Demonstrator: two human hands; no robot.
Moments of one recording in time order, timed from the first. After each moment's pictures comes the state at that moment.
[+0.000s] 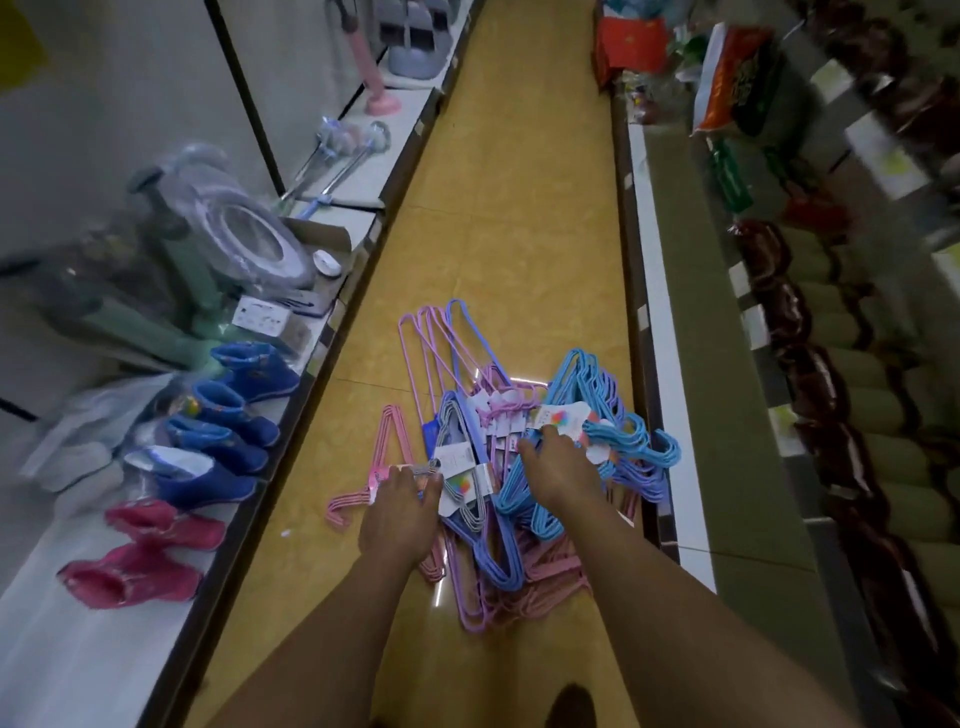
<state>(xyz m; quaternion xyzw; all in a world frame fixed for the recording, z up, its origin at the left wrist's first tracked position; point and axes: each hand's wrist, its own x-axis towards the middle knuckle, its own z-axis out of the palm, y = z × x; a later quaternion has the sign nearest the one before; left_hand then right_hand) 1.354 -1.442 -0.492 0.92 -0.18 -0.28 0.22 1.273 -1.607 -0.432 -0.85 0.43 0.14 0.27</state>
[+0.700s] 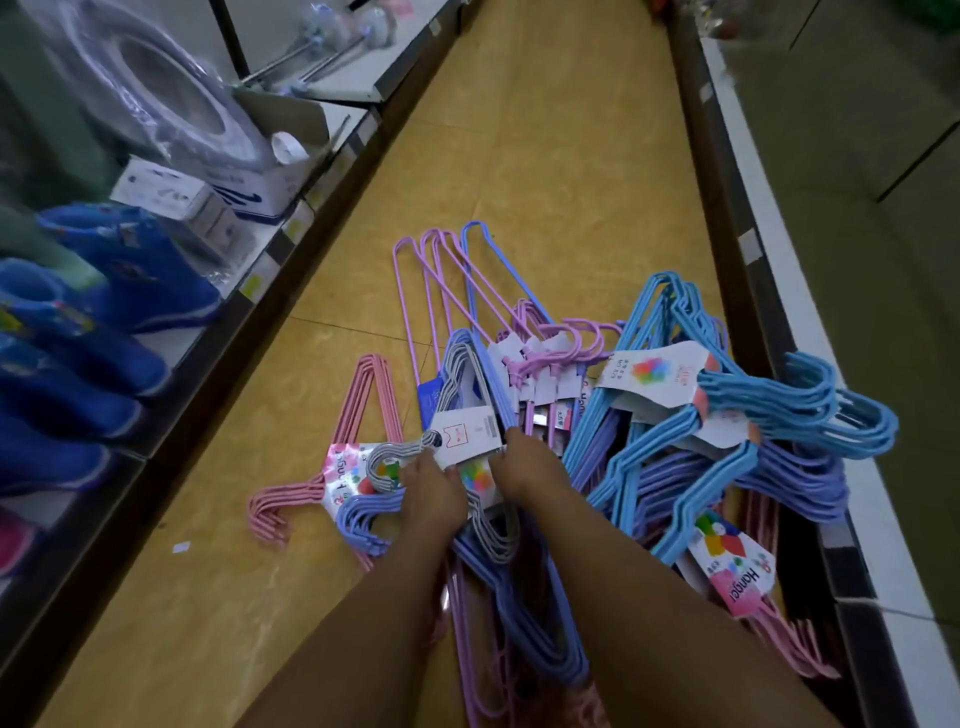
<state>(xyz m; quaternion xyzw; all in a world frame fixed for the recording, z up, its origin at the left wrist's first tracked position) 1.411 -1.544 -0.834 0.89 -0.07 -0.29 0.34 1.367 -1.648 -0.801 -0.86 0.38 0.18 0.30</state>
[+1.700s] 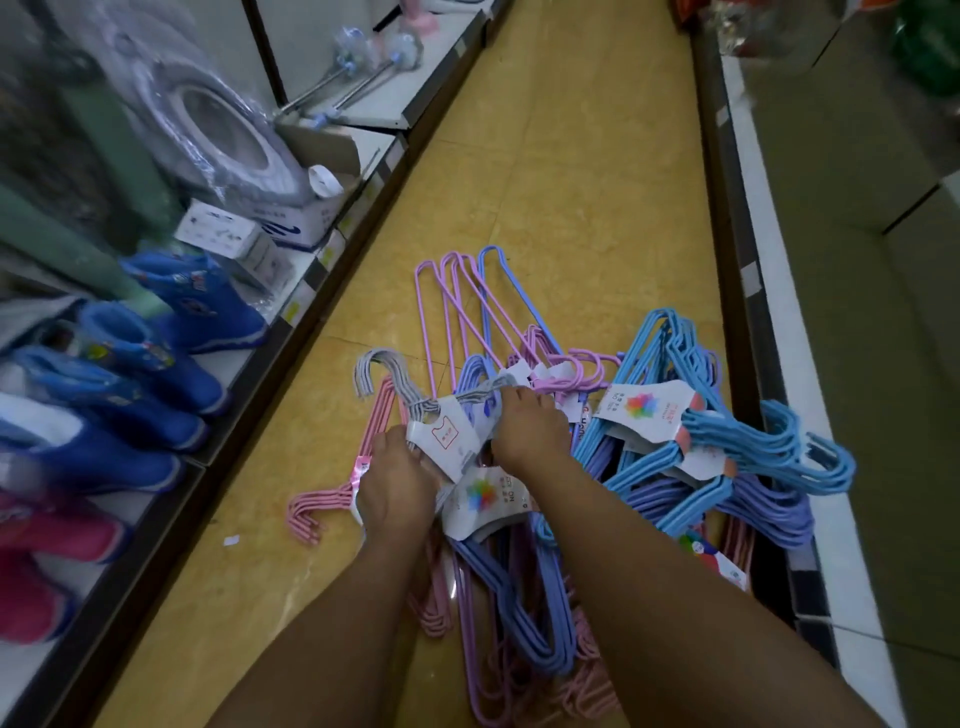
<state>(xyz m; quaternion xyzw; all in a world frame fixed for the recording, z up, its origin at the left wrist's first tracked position) 1.426 -1.513 -0.708 0.96 -0.07 -0.13 0.26 1.396 -1.649 -0.678 -0.93 0.29 0.16 0.14</state>
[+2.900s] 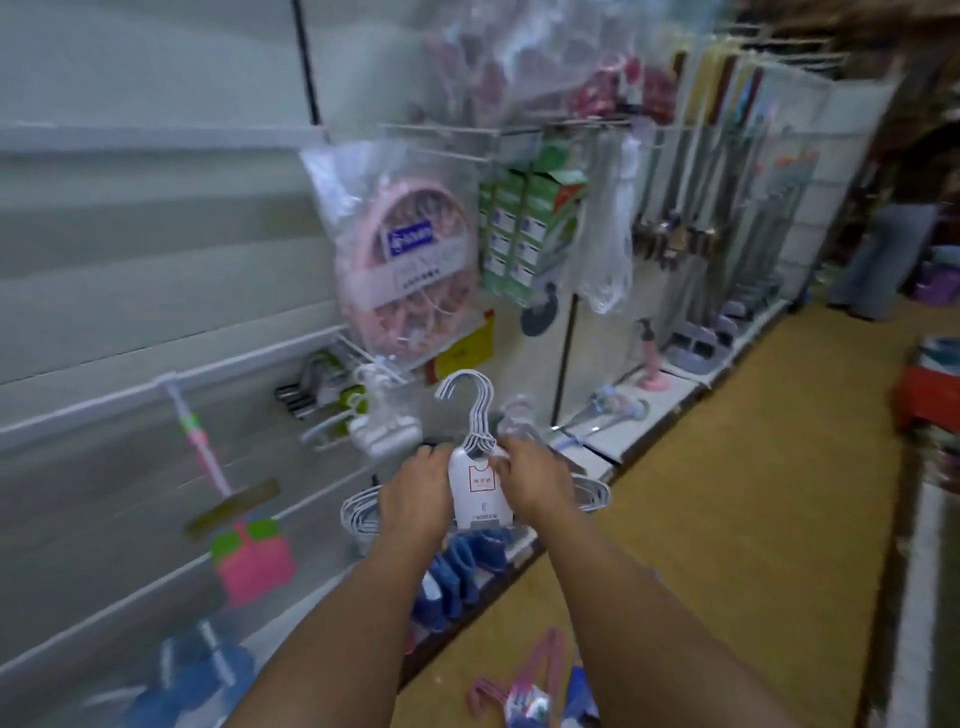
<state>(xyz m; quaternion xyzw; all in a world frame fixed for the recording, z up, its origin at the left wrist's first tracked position) 1.382 -1.292 -0.012 0.98 0.00 0.09 0.20 1.402 -1.428 -0.001 -0.98 -0.05 -0.05 0.20</state>
